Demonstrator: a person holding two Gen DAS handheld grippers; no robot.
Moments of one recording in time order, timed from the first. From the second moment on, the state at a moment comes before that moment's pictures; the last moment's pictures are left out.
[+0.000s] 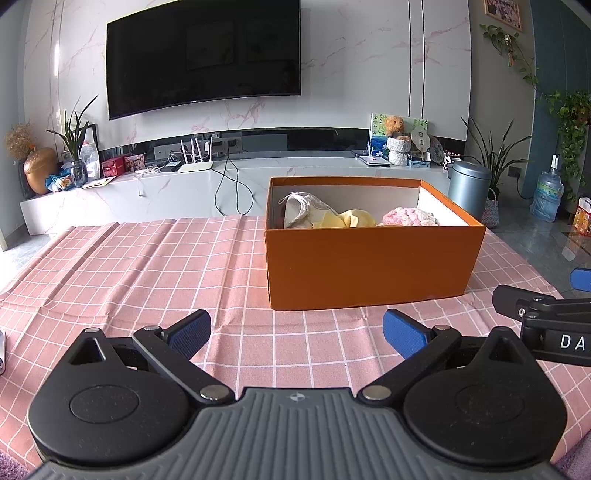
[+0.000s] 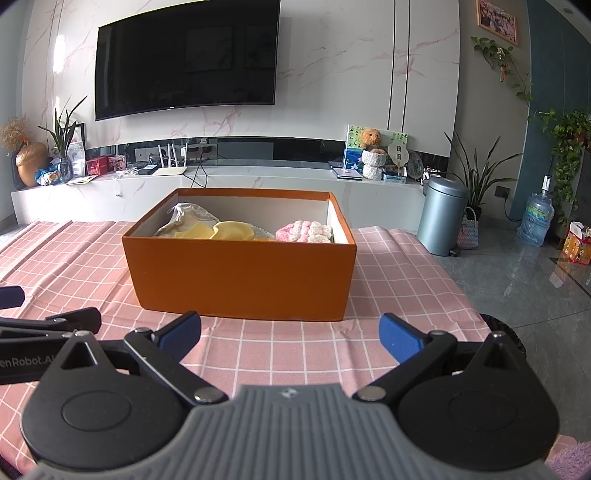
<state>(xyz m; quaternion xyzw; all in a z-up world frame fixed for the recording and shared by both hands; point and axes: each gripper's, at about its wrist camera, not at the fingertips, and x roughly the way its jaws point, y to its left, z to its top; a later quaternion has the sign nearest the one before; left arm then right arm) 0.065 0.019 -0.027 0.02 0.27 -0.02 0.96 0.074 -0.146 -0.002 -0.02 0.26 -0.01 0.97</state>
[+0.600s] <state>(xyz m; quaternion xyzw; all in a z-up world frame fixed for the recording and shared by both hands) 0.065 0.019 -0.027 0.02 0.27 -0.02 0.96 0.075 -0.146 -0.002 -0.02 0.26 -0.01 0.96</state>
